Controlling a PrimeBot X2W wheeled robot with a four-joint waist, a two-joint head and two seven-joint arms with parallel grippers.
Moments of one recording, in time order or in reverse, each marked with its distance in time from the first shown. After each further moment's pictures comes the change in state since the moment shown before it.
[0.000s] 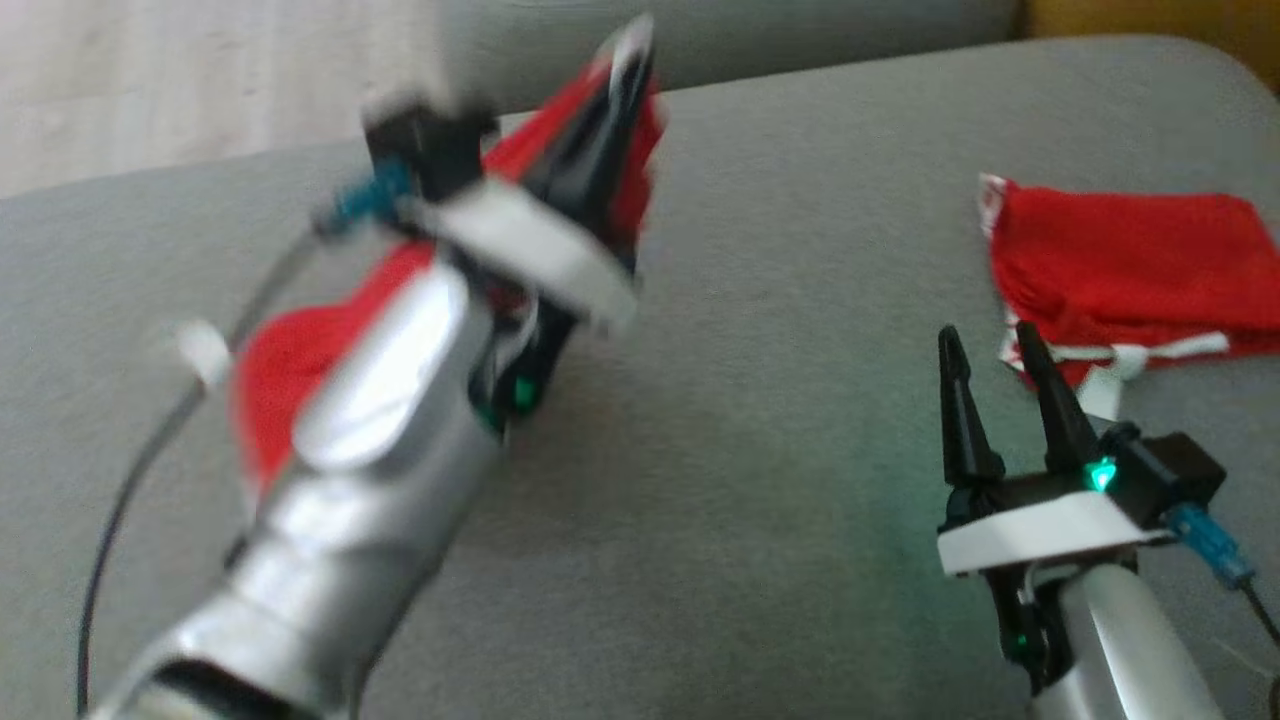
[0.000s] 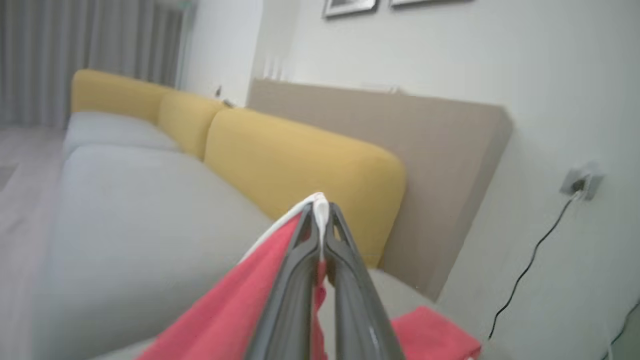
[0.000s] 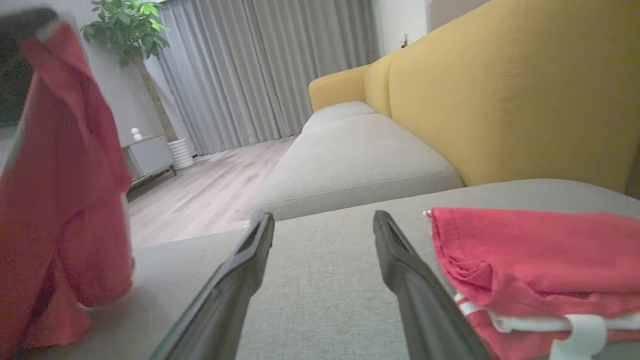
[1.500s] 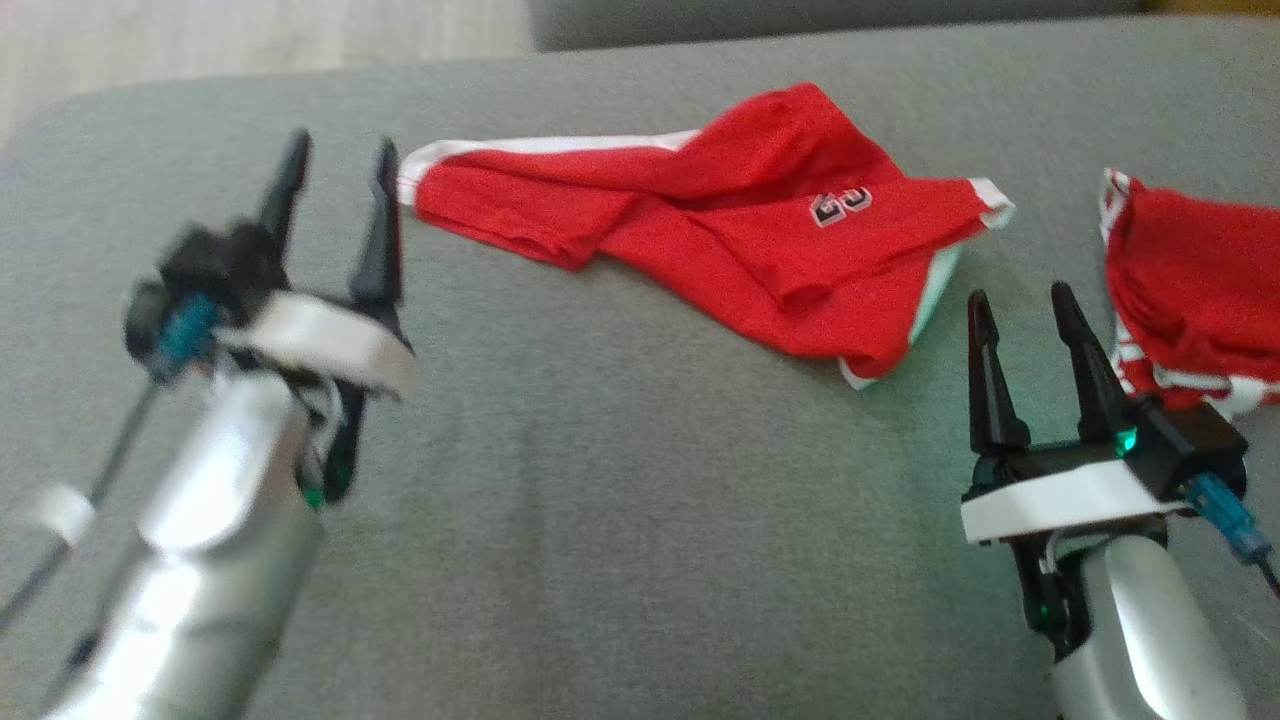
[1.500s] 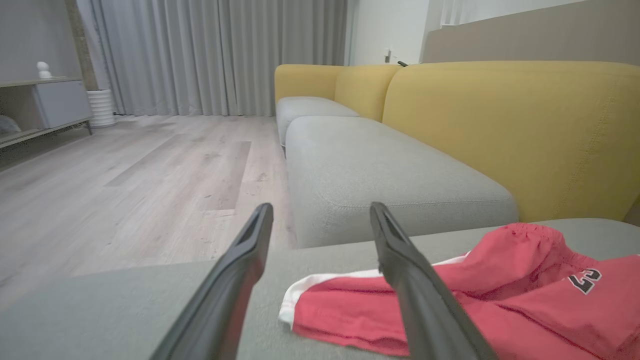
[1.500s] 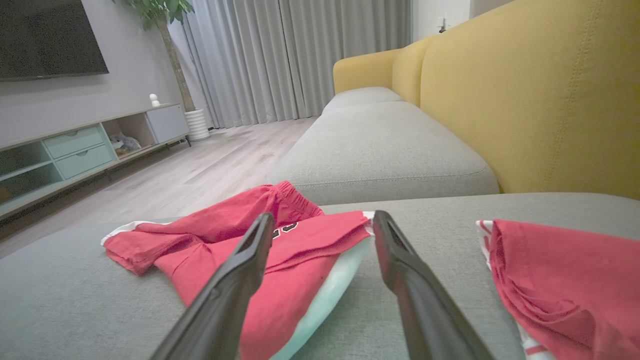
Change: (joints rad) left arm 0.071 0.223 0.064 0.196 0.097 0.138 -0.215; right arm -0.061 0.000 -0.060 0.009 -0.093 0.000 0.000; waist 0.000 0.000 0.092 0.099
